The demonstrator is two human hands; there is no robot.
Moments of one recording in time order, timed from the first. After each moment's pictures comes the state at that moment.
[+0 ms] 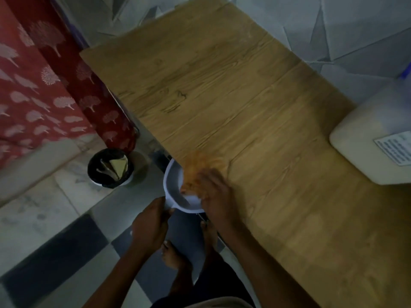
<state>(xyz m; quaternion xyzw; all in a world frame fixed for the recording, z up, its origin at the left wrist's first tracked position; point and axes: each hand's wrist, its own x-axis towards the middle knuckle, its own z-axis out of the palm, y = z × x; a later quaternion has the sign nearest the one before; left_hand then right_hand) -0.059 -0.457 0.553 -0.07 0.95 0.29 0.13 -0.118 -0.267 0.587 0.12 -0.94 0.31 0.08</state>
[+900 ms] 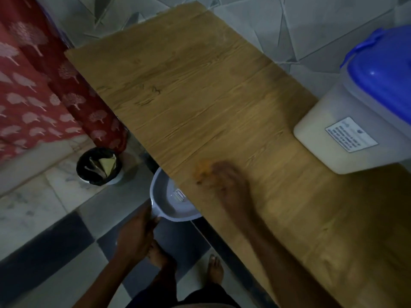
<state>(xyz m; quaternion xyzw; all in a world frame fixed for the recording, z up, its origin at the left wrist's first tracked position) 0.006 -0.383 0.558 -0.09 0.94 0.29 0.11 -0.091 -0.131 0.616 0.11 -0.94 0.32 0.09</state>
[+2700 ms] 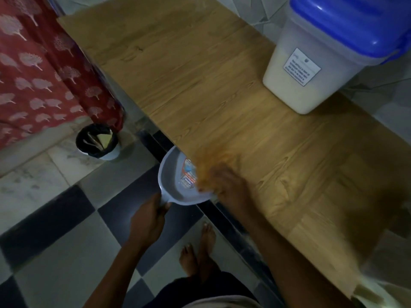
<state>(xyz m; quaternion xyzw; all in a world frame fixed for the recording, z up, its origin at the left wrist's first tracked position) 0.170 -0.285 0.557 -0.07 0.94 0.33 0.11 0.103 -0.047 0.617 0.28 -0.87 0.37 0.16</state>
